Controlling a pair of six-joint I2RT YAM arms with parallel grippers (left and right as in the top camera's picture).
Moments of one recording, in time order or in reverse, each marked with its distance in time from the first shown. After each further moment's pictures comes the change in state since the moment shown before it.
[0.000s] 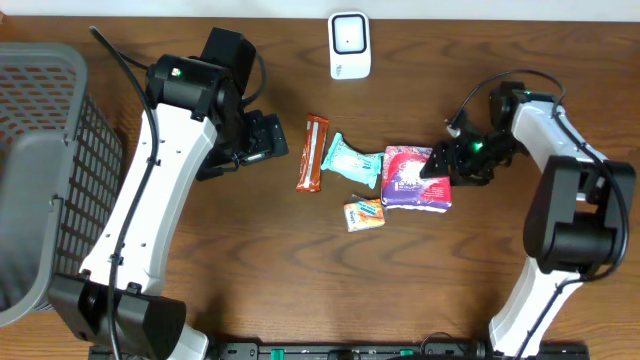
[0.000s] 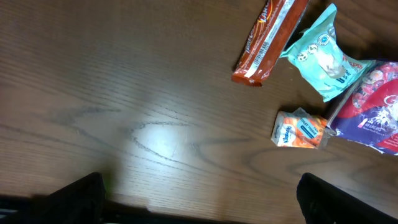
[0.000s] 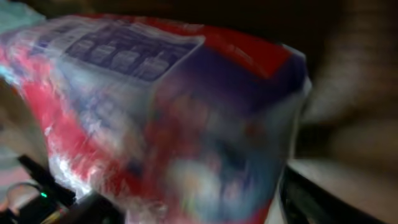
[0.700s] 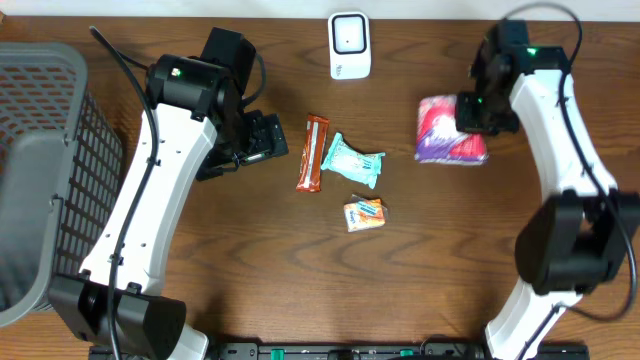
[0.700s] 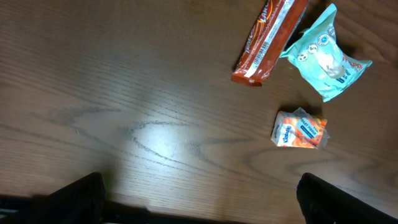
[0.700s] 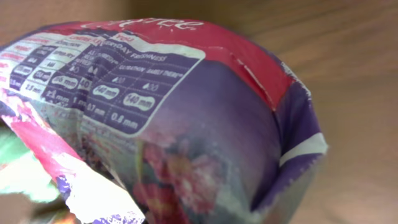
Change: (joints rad) left arm 0.000 0.000 0.000 0.000 0.000 0.000; right arm 0.154 -0.138 0.336 -0.119 0.637 0.330
